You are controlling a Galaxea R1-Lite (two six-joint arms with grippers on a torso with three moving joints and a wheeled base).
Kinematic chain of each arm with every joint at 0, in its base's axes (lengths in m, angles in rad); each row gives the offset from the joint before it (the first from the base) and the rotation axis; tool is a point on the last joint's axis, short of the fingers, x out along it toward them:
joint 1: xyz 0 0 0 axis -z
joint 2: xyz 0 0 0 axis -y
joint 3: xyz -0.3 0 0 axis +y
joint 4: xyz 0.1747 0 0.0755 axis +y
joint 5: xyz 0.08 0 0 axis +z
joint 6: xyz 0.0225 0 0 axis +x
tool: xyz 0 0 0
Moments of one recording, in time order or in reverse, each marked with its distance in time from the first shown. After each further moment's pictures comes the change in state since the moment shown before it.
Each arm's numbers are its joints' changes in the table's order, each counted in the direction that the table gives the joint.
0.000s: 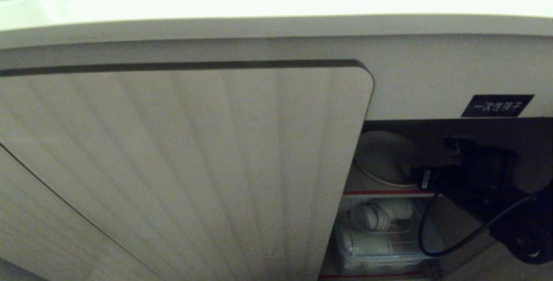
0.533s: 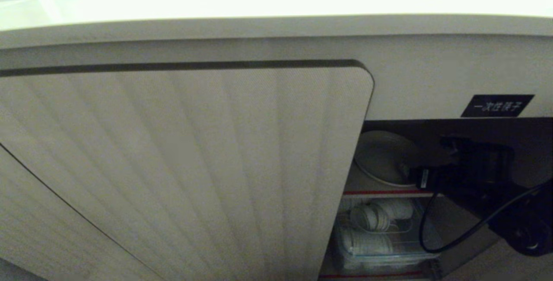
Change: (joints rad) left arm 0.000 0.000 0.000 0.000 0.000 0.000; right arm 0.000 0.016 -0.051 0.116 0.007 0.004
